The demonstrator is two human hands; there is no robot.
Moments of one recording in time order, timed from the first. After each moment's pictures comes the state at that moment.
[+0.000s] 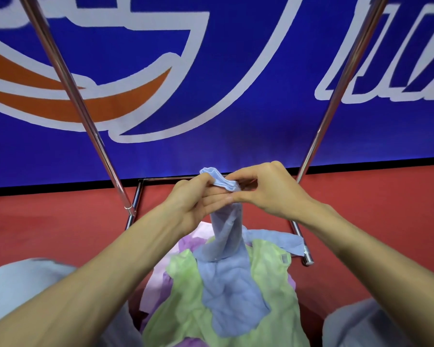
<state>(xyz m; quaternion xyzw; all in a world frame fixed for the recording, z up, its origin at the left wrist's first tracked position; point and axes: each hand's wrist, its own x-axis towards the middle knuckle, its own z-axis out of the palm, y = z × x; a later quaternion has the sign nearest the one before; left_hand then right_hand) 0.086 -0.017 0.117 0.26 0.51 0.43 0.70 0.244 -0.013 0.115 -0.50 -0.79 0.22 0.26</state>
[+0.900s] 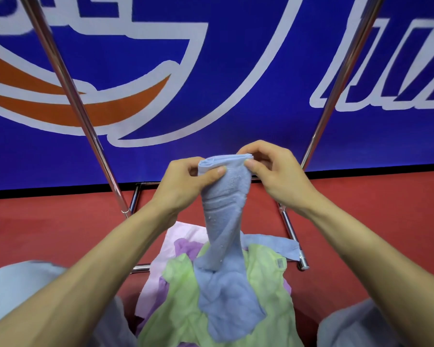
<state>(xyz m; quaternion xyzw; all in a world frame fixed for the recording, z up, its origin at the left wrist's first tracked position) 0.069 -0.010 0.125 0.60 0.52 0.43 0.44 0.257 -0.007 0.134 -0.47 -0.71 0.30 0.43</state>
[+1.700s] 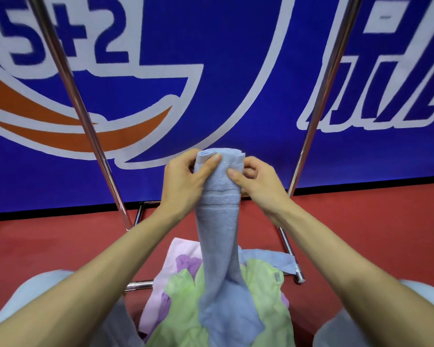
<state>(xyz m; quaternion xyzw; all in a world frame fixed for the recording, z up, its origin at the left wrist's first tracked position) 0.086 -0.022 0.175 0.64 0.47 0.55 0.27 0.244 -0.014 0.154 -0.45 -0.56 0.46 0.52</state>
